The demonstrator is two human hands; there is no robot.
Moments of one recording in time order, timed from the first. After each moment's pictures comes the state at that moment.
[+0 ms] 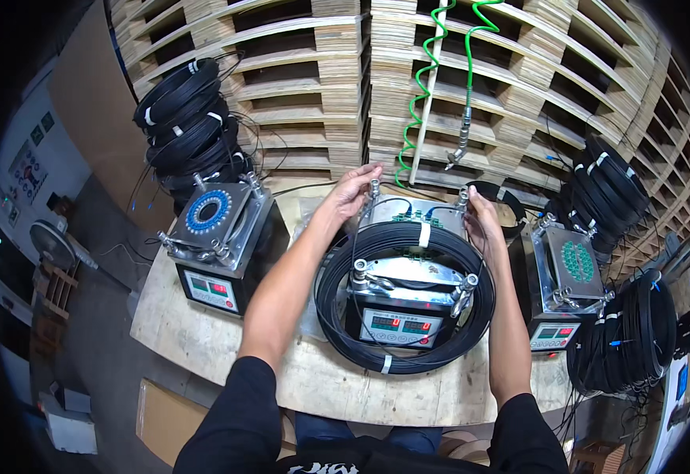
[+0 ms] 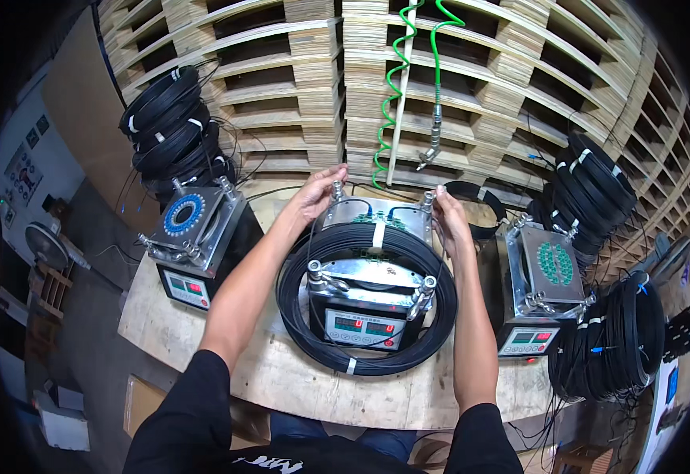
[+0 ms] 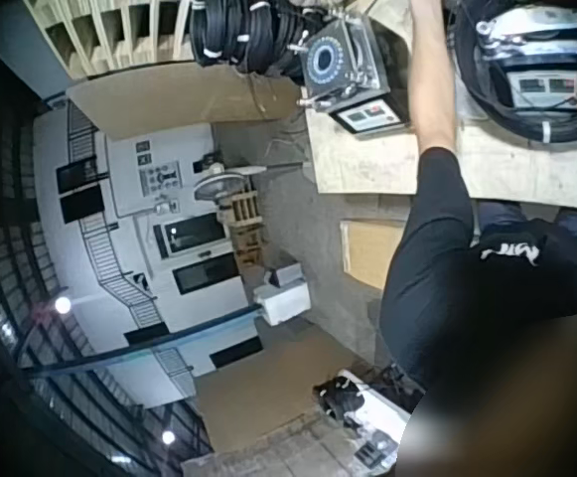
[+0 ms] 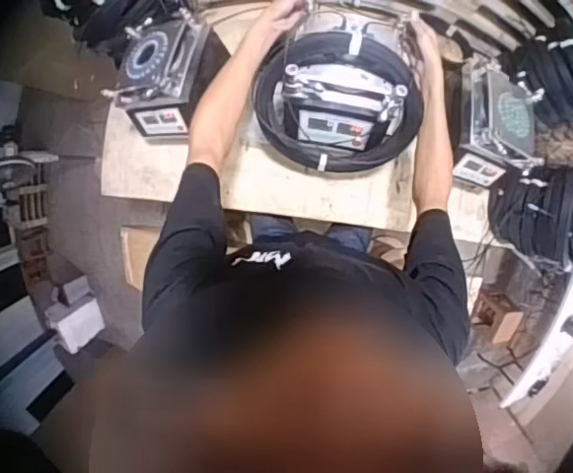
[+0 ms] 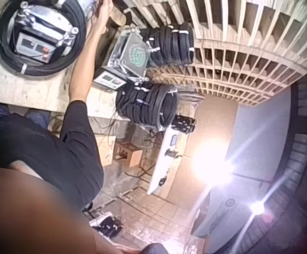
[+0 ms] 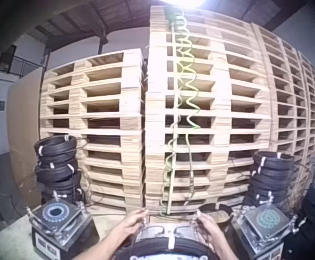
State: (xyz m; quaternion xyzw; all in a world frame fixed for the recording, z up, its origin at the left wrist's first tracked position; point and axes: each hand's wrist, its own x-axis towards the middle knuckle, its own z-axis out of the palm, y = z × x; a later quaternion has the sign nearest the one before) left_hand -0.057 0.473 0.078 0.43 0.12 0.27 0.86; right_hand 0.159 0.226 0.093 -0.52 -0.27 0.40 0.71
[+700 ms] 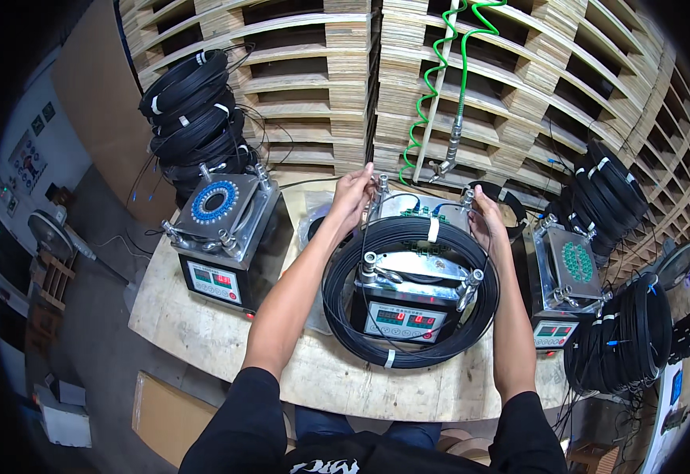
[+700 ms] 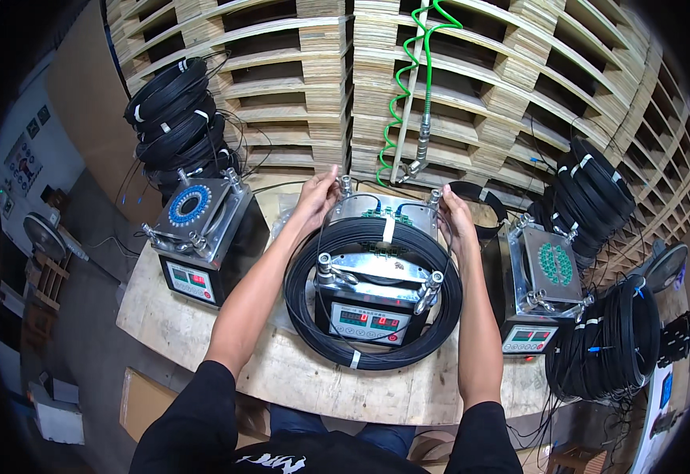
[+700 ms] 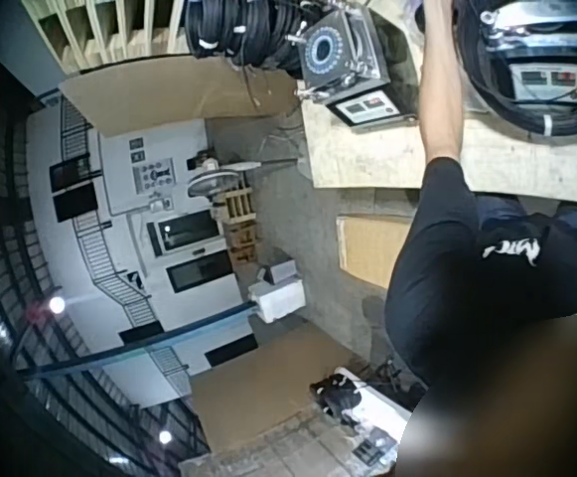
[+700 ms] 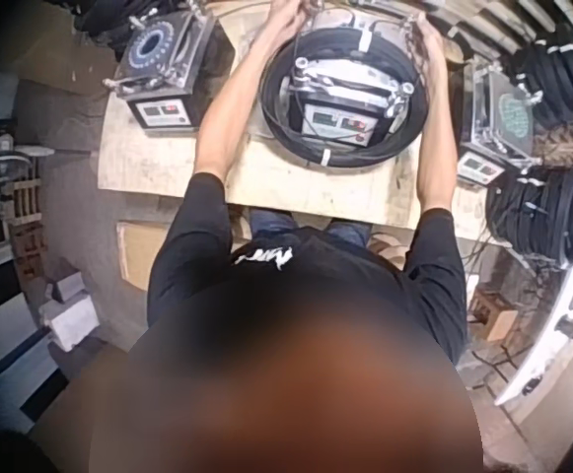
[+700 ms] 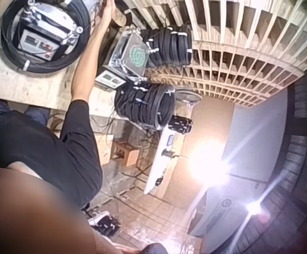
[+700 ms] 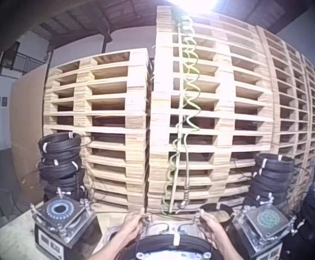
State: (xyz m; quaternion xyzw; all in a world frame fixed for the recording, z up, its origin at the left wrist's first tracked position) left_hand -0.081 0.446 0.074 0.37 0.16 0.39 0.83; right_hand 0.152 0.221 0.100 -0.53 -0.26 0.40 0.70
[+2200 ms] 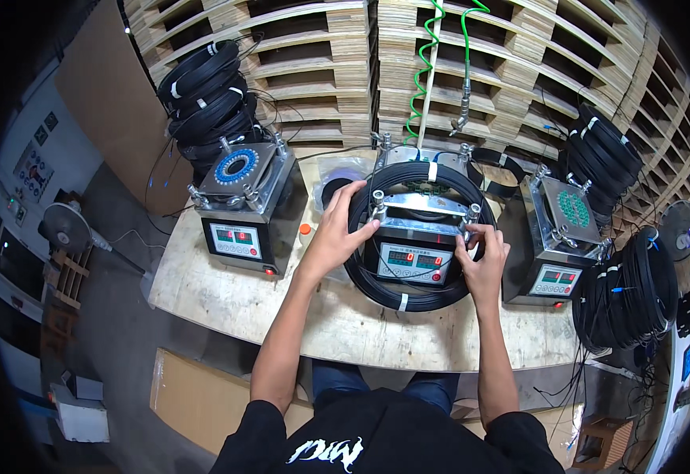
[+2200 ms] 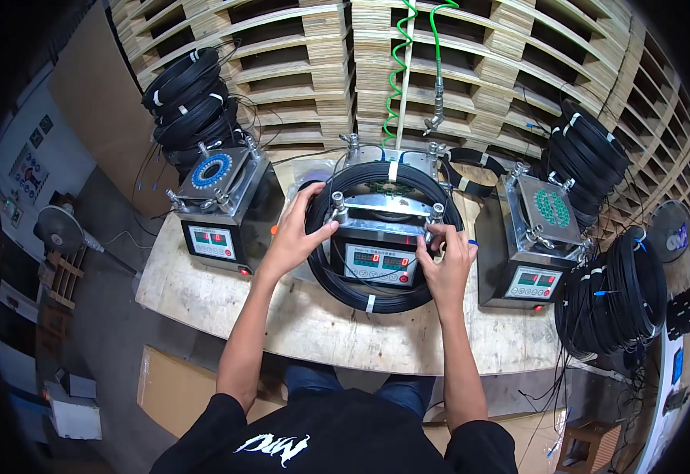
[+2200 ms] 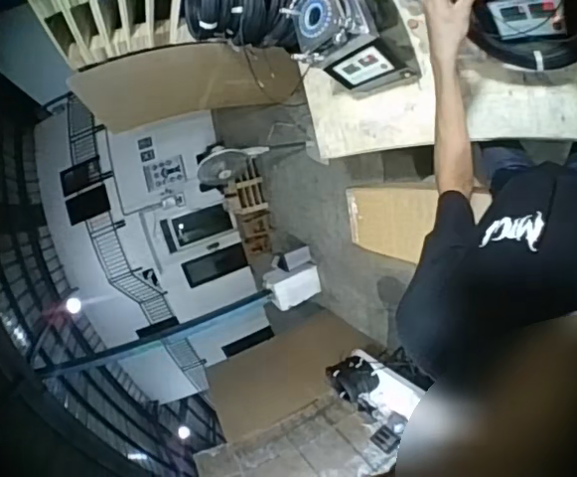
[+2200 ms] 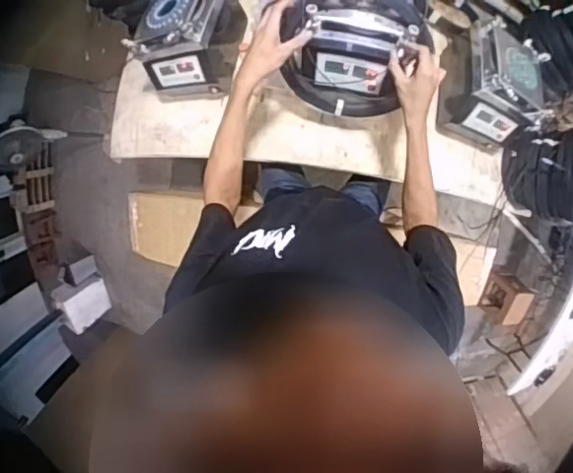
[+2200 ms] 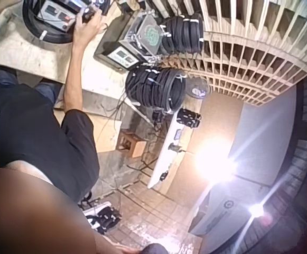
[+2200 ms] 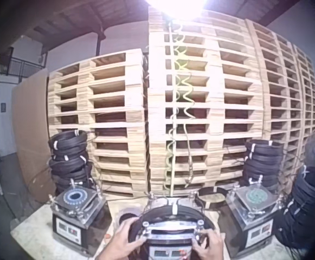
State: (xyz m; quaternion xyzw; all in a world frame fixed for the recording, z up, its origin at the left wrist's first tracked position) left_hand -0.251 0.249 0.144 0.84 0.21 0.37 0.35; right_hand -0.045 0.055 0.120 -0.75 -0.45 -0.12 0.47
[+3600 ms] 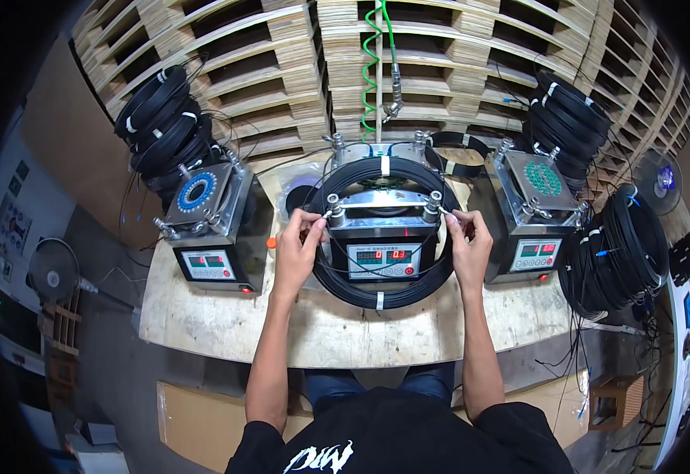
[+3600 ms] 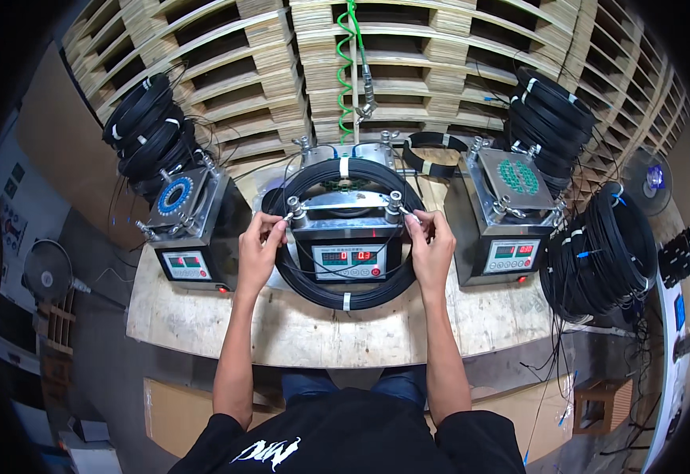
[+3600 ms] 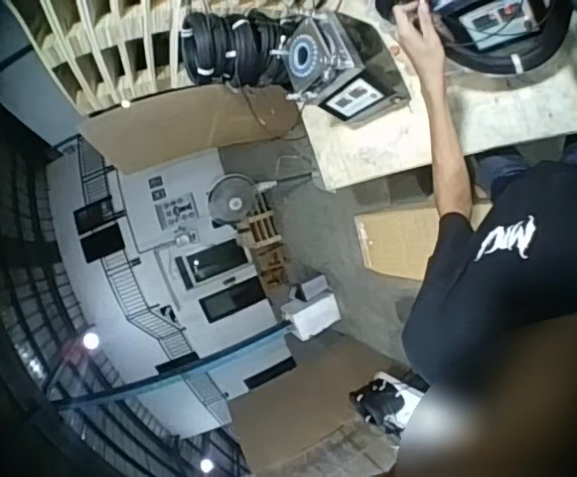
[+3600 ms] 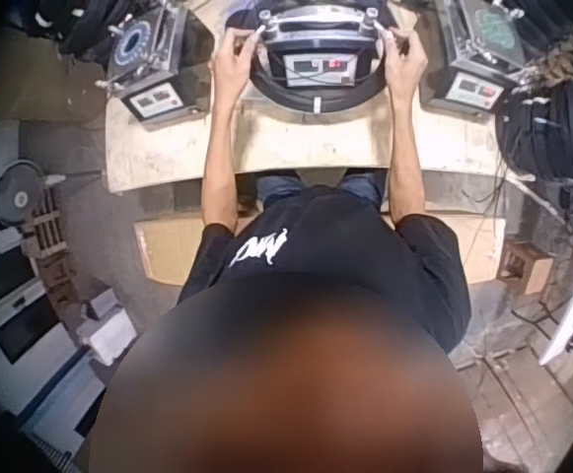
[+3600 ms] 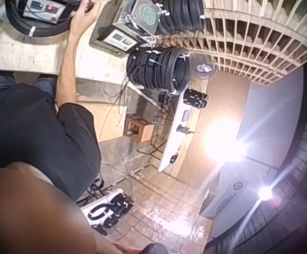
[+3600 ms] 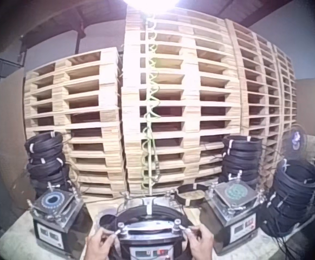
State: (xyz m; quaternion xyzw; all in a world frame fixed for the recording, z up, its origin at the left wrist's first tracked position) left_hand -0.248 0.247 0.121 0.76 0.25 0.40 0.44; right_hand -0.022 0.053 0.108 -0.70 -0.32 -0.06 0.64
